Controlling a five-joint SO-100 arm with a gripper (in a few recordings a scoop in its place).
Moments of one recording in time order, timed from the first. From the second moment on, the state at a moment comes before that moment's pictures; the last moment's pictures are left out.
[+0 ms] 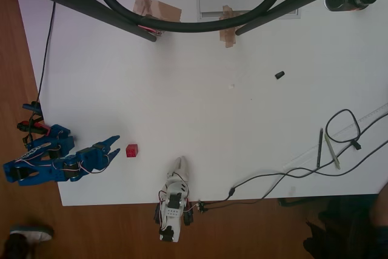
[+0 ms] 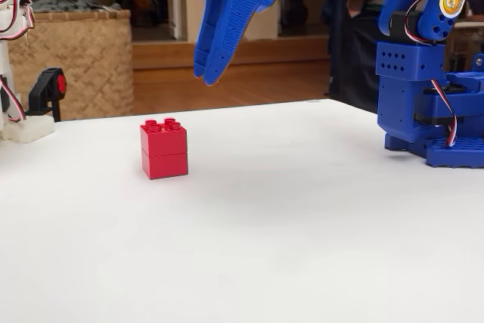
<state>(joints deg) -3.0 115.1 115.9 55.3 -79.0</state>
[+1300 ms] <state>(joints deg) 11.2 99.9 126.8 22.2 -94.7</state>
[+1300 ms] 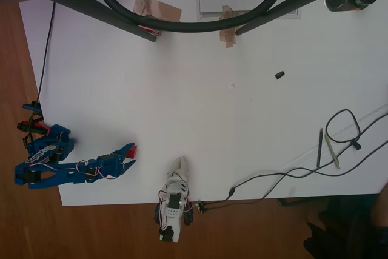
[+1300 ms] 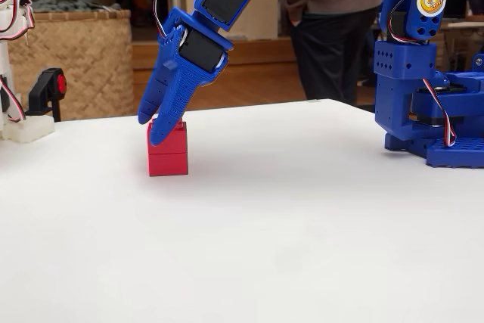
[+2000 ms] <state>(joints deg) 14.7 97.7 134.0 15.3 -92.1</state>
